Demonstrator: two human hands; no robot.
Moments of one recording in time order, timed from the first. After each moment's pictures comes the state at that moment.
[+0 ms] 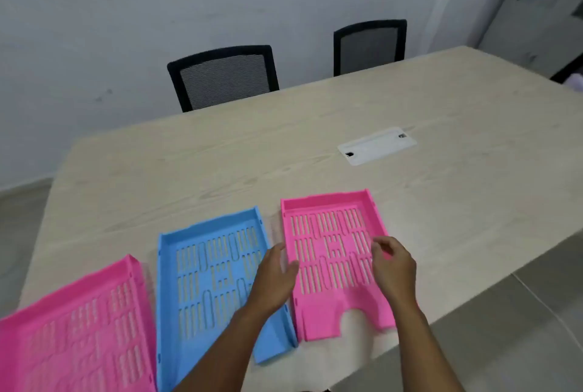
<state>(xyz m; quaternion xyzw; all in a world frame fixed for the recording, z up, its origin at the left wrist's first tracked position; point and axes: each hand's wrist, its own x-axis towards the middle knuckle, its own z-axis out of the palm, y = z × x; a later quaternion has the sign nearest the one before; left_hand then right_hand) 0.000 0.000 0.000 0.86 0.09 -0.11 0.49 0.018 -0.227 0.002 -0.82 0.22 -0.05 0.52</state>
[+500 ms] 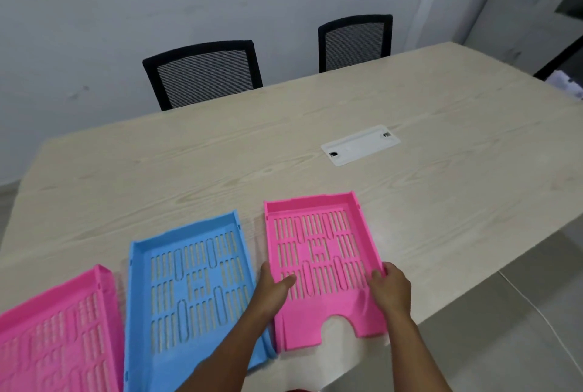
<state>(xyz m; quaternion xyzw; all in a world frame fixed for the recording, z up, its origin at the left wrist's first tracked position) 0.013 -0.031 -0.052 0.73 0.22 -0.22 0.61 0.023 -0.277 -0.039 -0.85 0.32 0.07 0.40</state>
